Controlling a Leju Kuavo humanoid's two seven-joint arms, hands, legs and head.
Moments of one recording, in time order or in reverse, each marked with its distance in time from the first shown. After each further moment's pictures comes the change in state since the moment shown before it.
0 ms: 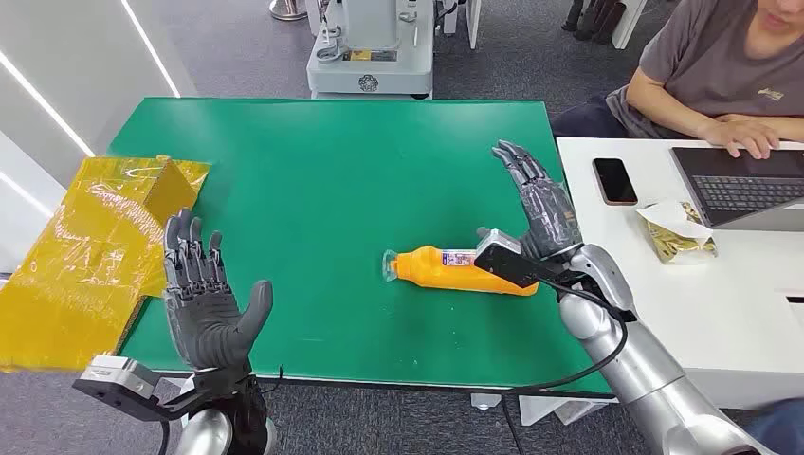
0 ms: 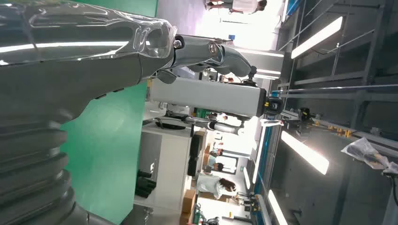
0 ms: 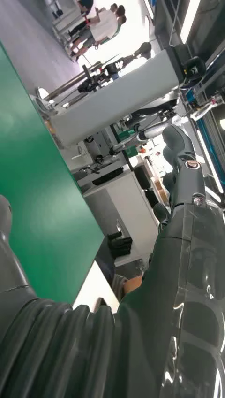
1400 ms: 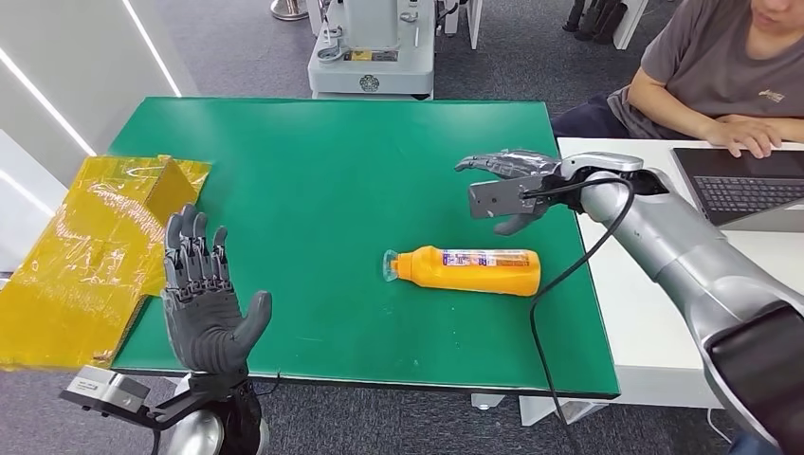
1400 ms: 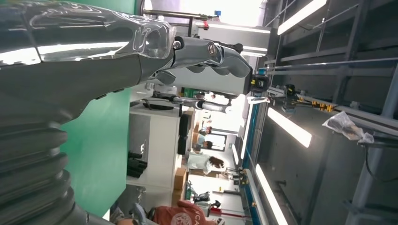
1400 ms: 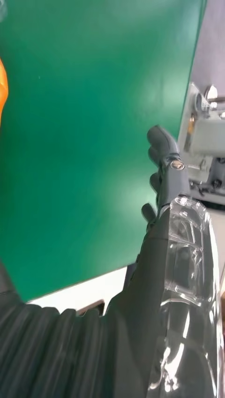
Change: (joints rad) left arm 0.005 0.021 0.008 -0.022 0.017 -0.121 -0.027; right arm -0.589 -0.044 0.450 0.449 -0.184 0.789 -0.049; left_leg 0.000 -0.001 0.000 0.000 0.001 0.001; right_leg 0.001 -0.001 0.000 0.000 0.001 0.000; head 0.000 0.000
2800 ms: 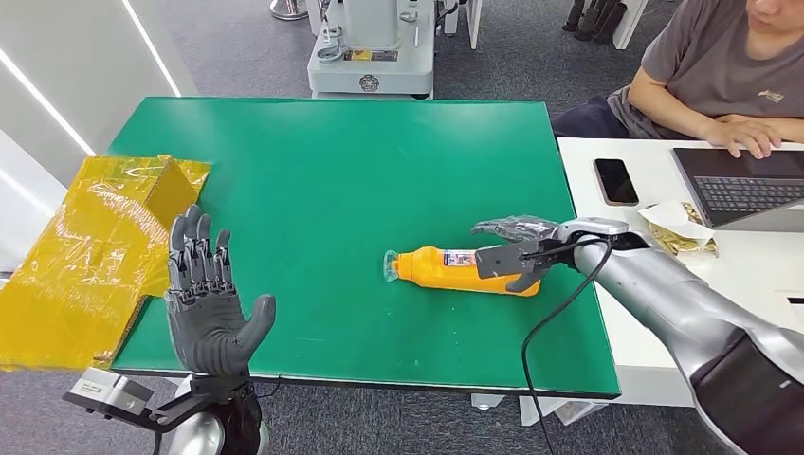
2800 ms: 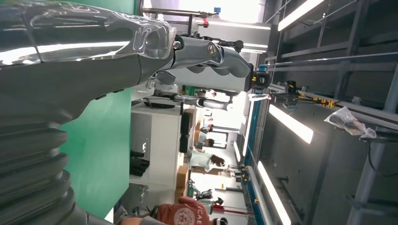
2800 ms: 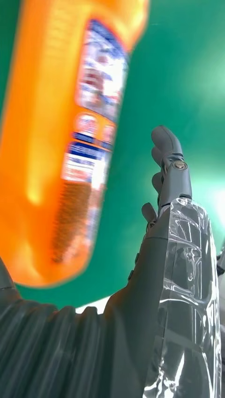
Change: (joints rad) left arm 0.007 0.000 0.000 0.000 -0.018 -0.016 0.002; right arm 0.117 0.004 0.242 0.177 -0.101 -0.156 -0.063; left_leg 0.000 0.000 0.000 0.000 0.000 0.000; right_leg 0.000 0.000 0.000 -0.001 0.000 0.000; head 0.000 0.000
